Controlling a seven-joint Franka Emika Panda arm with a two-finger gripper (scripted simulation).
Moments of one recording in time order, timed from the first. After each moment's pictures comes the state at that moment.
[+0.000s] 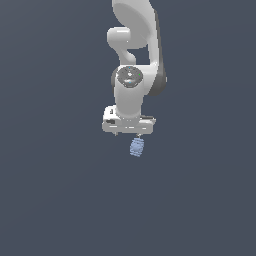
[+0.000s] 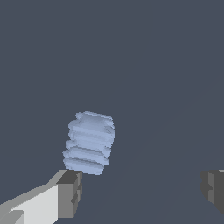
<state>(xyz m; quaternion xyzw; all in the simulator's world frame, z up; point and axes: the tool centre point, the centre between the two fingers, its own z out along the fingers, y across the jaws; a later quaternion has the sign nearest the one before) -0.029 -0.003 0.142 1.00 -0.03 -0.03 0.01</state>
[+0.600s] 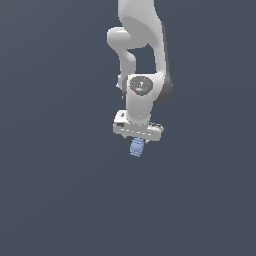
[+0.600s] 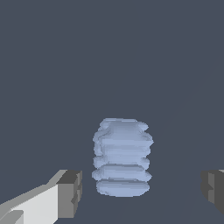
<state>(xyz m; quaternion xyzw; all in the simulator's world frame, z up) -0.027 0.036 0.110 0.99 -0.11 -0.01 0.00</state>
